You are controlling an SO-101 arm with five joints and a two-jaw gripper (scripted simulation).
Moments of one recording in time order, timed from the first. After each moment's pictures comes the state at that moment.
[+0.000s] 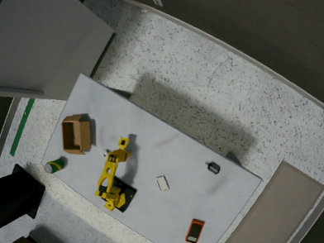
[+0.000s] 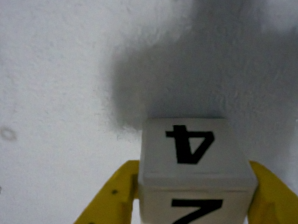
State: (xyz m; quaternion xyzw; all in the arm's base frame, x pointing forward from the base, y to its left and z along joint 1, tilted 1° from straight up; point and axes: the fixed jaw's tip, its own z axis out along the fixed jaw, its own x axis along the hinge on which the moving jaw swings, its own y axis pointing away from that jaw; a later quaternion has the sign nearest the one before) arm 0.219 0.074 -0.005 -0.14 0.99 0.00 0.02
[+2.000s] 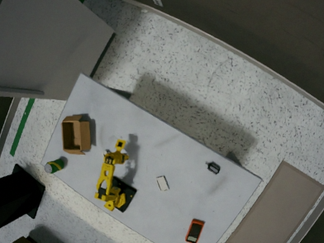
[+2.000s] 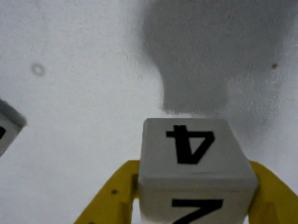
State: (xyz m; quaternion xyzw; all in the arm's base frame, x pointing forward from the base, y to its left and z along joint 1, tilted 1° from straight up) arm 0.209 0.071 0.031 -0.15 0.99 0.00 -0.01
